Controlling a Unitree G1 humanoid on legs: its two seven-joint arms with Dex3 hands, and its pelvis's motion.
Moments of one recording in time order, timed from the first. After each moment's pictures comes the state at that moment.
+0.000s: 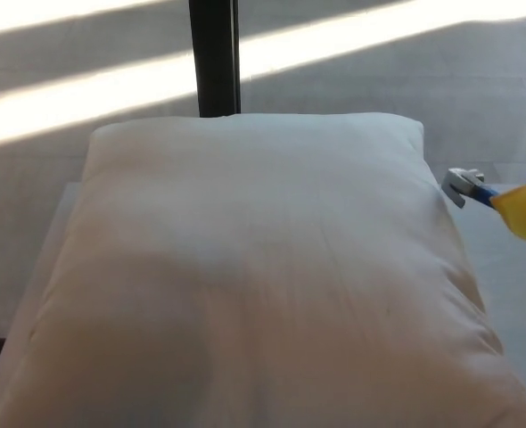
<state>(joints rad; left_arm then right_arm) 0.00 0.57 0.56 1.29 -0.30 -0.11 -0.22 -0.60 -0.56 -0.21 0.52 -0.15 0.24 0.34</state>
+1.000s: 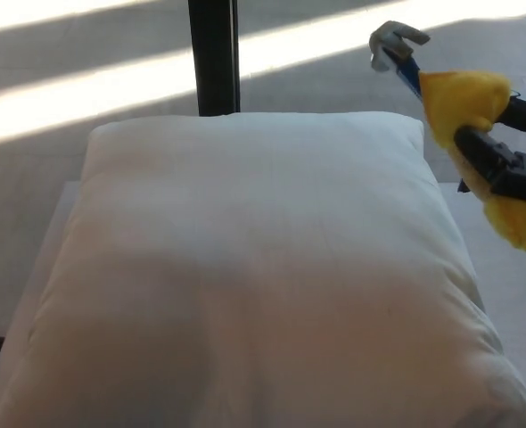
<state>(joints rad) 0.03 0.57 0.56 1.29 -0.30 -0.11 -0.23 -0.80 -0.27 -0.39 0.27 0.14 0.72 0.39</state>
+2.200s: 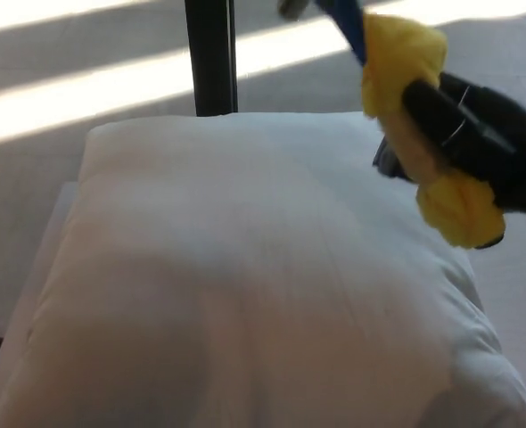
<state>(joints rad) 0.02 0.57 0.54 1.29 -0.29 -0.12 -0.25 -0.83 -0.15 -0.42 0.00 0.40 1.28 0.39</state>
